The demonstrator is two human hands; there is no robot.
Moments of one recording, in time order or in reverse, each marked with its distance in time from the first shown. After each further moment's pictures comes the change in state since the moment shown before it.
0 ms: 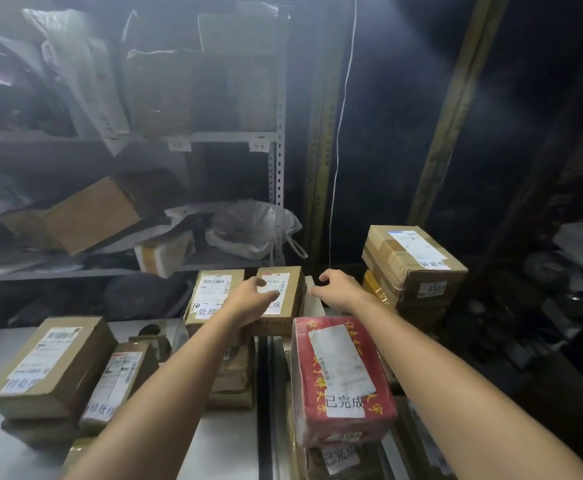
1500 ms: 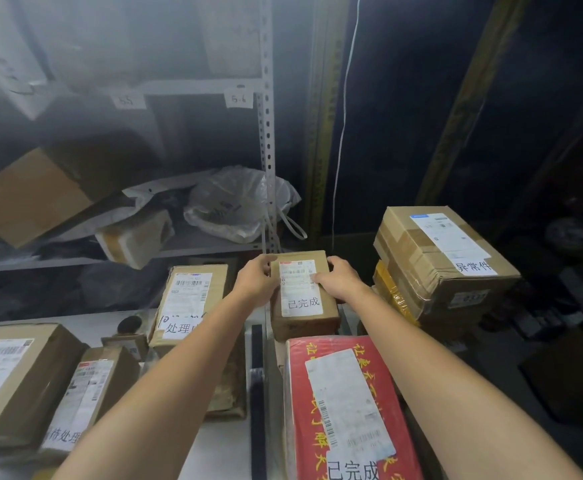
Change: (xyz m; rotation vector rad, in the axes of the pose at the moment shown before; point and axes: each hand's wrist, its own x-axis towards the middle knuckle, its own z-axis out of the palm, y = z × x) left_hand 0.130 0.000 0.052 -0.170 -0.005 -0.013; right_hand 0.135 0.042 0.030 0.282 -0.049 0.128
